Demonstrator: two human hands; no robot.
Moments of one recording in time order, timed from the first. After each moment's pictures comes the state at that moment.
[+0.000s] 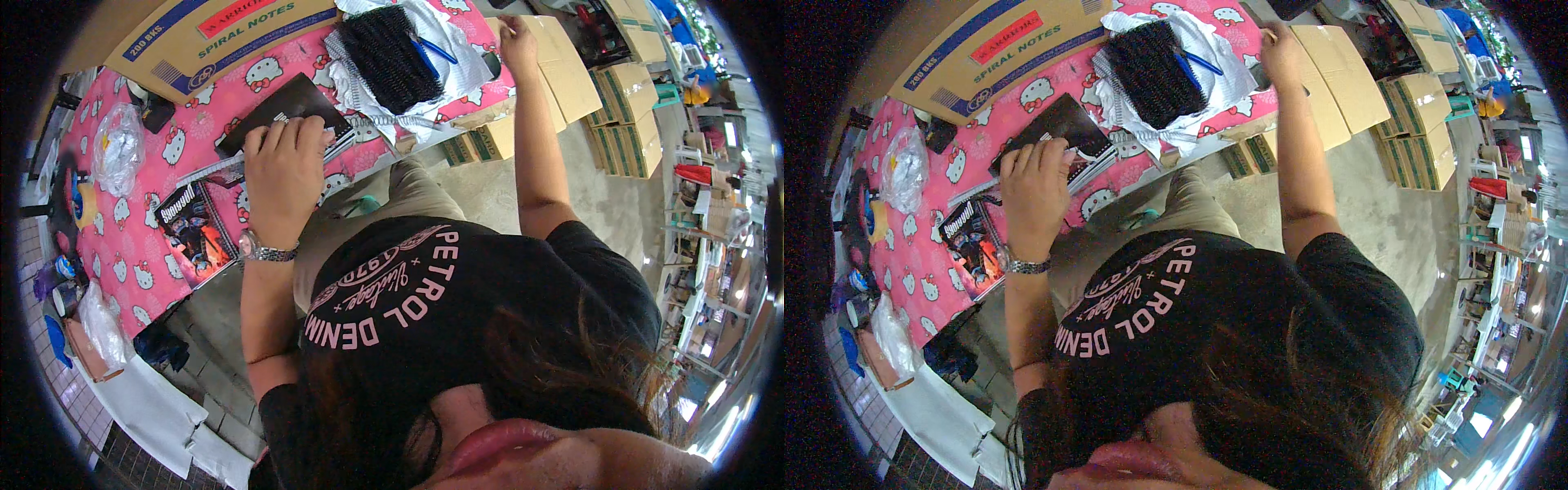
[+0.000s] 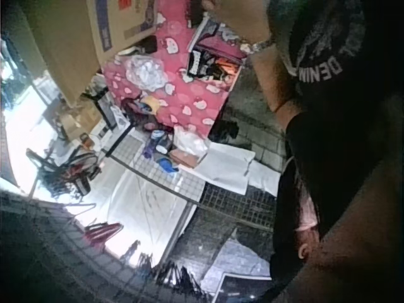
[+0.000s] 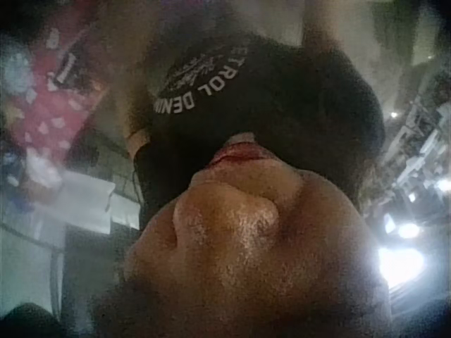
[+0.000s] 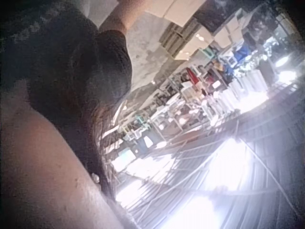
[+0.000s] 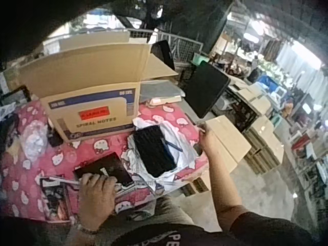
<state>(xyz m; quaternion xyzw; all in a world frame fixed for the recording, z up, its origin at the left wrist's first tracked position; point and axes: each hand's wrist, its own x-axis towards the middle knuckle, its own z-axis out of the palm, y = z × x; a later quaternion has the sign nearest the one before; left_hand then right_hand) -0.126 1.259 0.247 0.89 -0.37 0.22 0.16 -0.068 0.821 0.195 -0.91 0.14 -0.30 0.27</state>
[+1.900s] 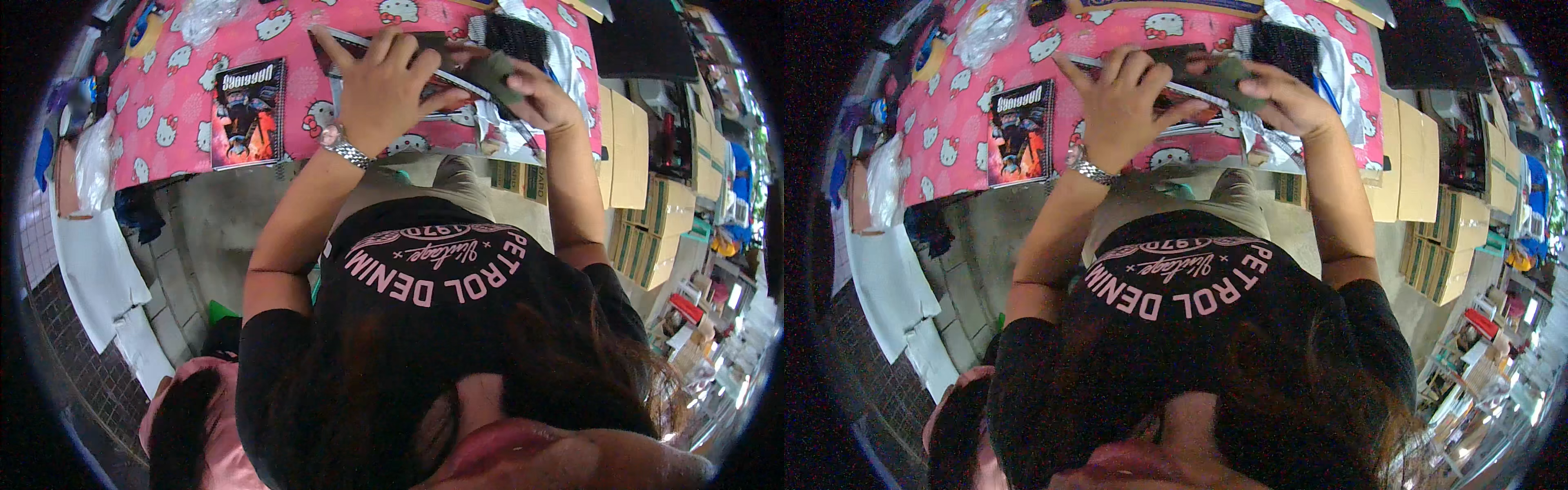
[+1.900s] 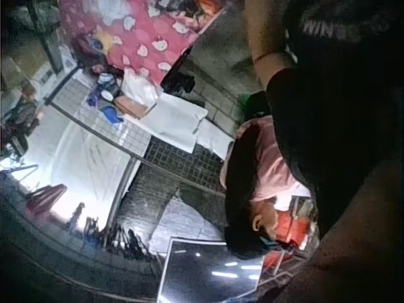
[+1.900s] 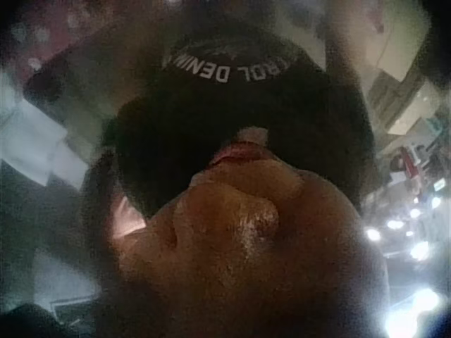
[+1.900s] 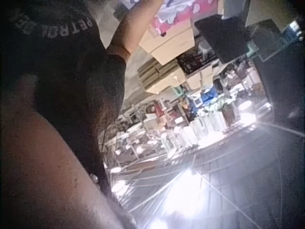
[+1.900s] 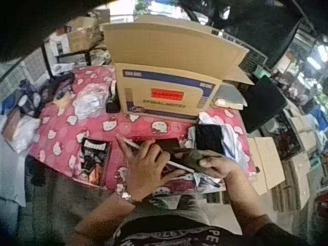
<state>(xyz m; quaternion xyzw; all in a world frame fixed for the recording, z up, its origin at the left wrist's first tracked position) -0.119 1.284 0.220 0.91 -0.20 0.32 0.16 -0.078 1.051 0.254 -0.55 -0.25 0.37 0.71</state>
